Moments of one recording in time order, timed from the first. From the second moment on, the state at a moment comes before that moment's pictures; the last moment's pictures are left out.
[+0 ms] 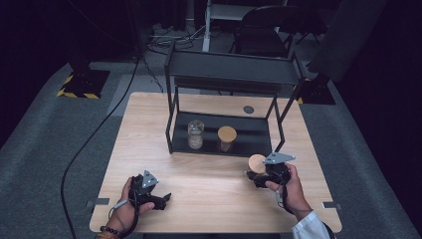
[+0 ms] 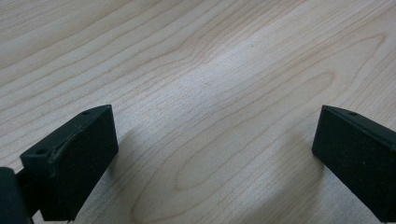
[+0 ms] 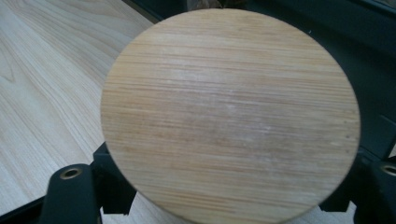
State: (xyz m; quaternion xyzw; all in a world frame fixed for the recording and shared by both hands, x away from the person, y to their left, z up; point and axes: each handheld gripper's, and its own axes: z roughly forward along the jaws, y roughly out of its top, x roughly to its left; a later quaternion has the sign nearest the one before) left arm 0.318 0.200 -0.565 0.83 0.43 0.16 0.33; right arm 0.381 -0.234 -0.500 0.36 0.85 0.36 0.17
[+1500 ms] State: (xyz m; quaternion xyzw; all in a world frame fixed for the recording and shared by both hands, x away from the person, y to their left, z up) left arm 0.318 0.200 -0.565 0.83 0.43 0.16 0.33; right arm 0.436 -0.215 -0.474 0.41 0.83 0.33 0.20
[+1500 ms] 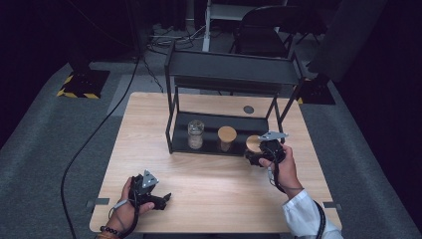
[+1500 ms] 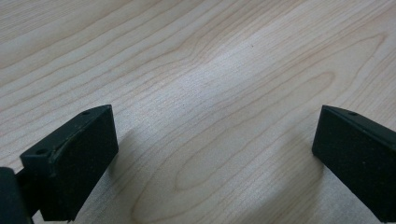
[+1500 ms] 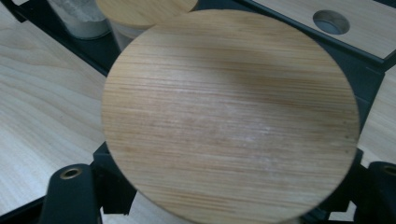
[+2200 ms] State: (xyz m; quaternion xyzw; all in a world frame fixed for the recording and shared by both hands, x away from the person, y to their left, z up) left arm 0.318 0.200 -0.565 0.83 0.43 0.16 0.33; right arm 0.464 -0.208 -0.472 0.43 0.82 0.32 0.20
